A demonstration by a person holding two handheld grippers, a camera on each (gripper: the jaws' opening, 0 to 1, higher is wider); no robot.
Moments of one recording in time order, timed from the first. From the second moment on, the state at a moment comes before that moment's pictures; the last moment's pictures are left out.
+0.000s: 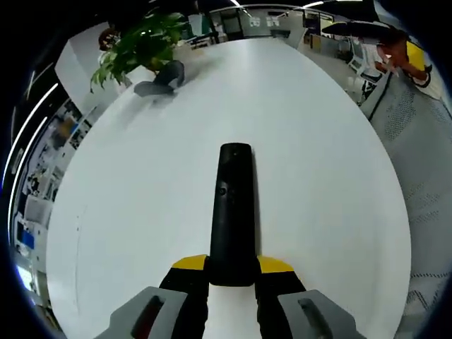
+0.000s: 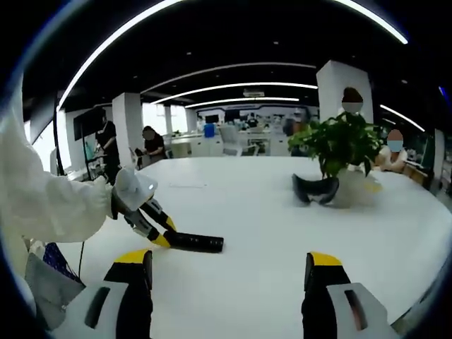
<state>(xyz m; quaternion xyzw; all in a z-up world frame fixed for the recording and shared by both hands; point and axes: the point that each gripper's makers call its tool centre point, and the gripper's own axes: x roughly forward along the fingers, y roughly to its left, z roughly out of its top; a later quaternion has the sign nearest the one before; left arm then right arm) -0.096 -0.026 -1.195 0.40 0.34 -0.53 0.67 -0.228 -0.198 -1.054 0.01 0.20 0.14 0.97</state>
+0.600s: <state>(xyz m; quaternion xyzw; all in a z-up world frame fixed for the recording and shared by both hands) -0.052 -0.020 -1.189 0.40 0.34 -0.50 0.68 -0.228 -0.198 -1.055 0.01 0.20 0.14 0.97</state>
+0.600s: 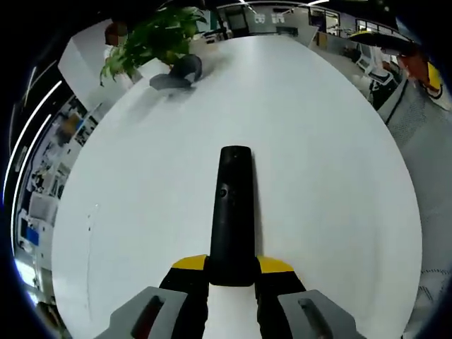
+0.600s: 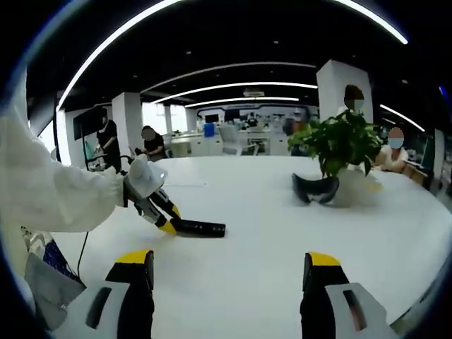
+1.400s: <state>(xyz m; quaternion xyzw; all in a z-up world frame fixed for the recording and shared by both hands) -0.031 -0.011 -1.192 0.41 0.36 -0.50 0.67 -0.227 -0.199 -1.060 0.00 0.21 0.13 0.97</state>
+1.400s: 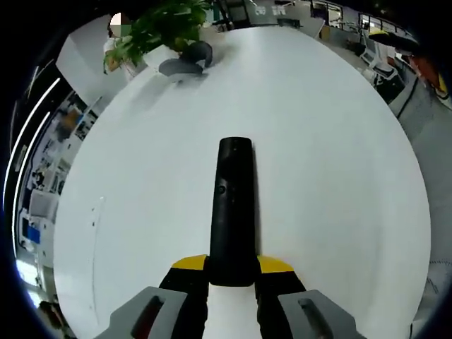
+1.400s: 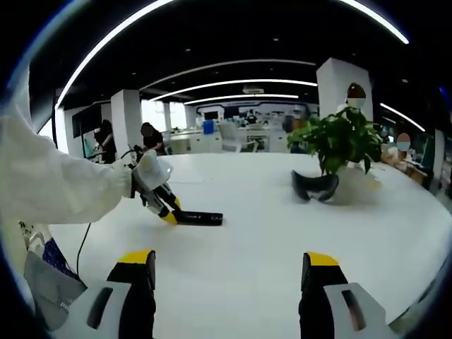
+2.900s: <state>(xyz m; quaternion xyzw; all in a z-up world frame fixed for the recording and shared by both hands) 0.020 -0.003 -1.193 0.44 0.38 -0.49 0.65 -0.227 -0.204 -1.066 0.00 0.23 0.12 0.97</state>
